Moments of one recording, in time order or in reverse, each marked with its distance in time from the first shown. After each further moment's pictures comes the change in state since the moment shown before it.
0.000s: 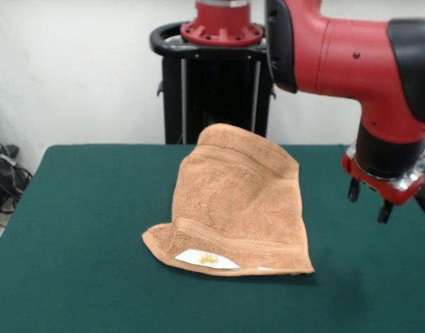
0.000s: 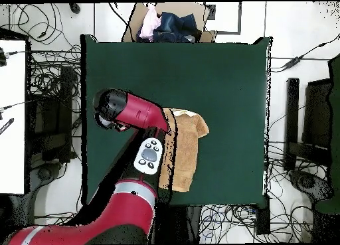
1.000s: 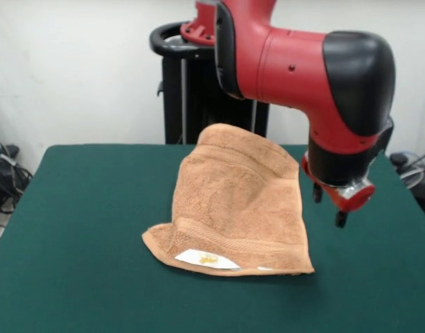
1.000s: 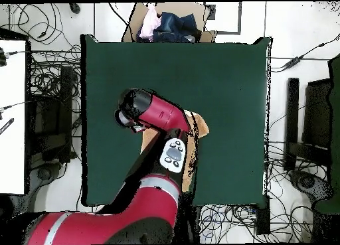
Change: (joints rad) arm -0.097 0.017 0.000 0.008 -0.027 0.021 0.067
